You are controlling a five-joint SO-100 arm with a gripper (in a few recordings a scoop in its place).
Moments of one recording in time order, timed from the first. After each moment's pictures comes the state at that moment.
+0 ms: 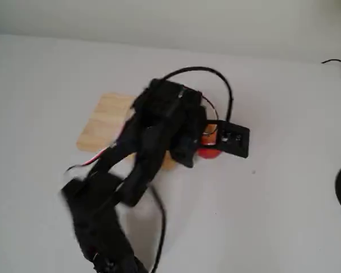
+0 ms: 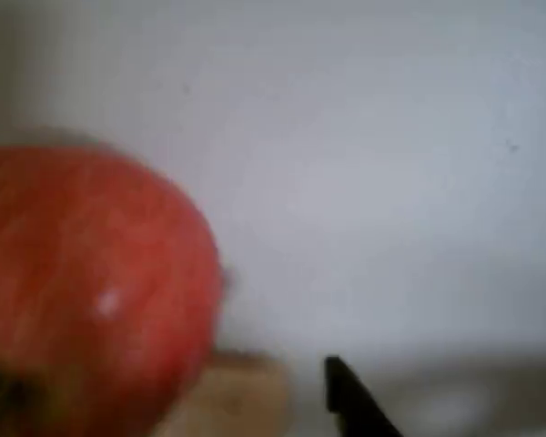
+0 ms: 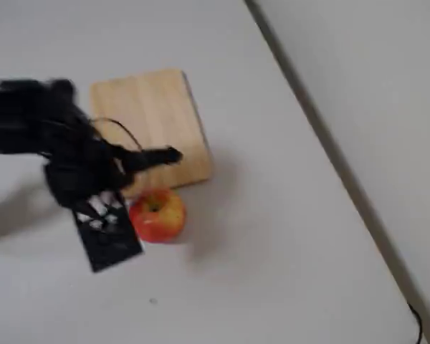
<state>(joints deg) 5.5 64.2 64.4 89.6 -15.1</state>
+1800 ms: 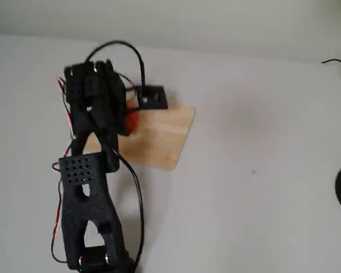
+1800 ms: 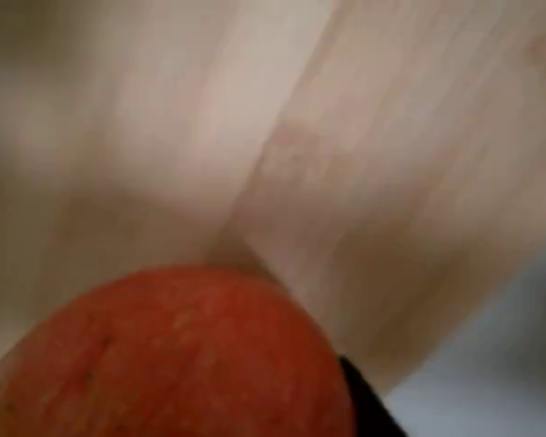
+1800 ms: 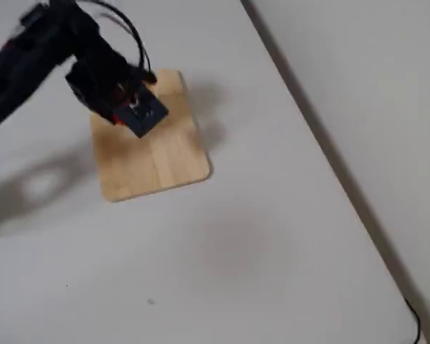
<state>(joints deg) -27.9 33.6 12.7 101.8 -4.7</state>
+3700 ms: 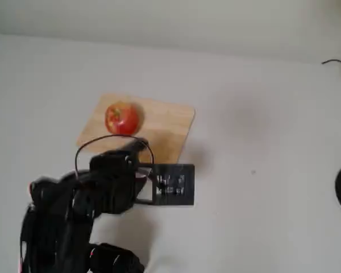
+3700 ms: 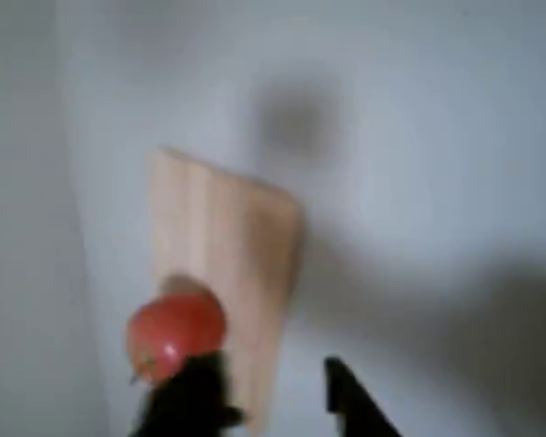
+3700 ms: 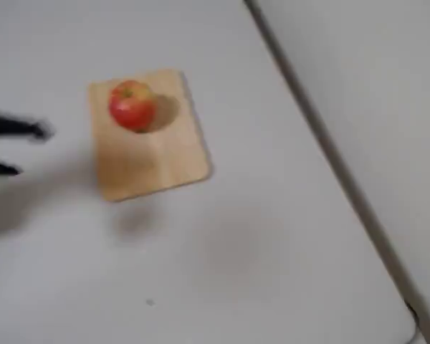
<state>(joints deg) -3.2 164.7 138.2 76.8 -3.9</state>
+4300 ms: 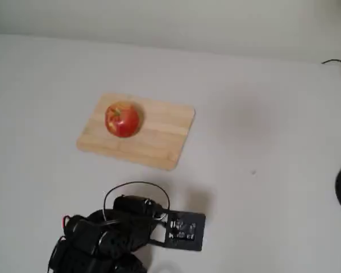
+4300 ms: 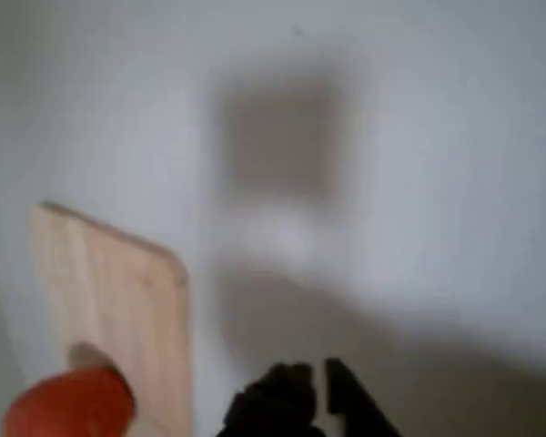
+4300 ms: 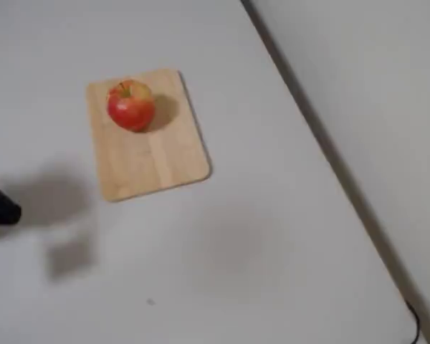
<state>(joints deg) 2.0 186.5 167.4 74.2 -5.5</state>
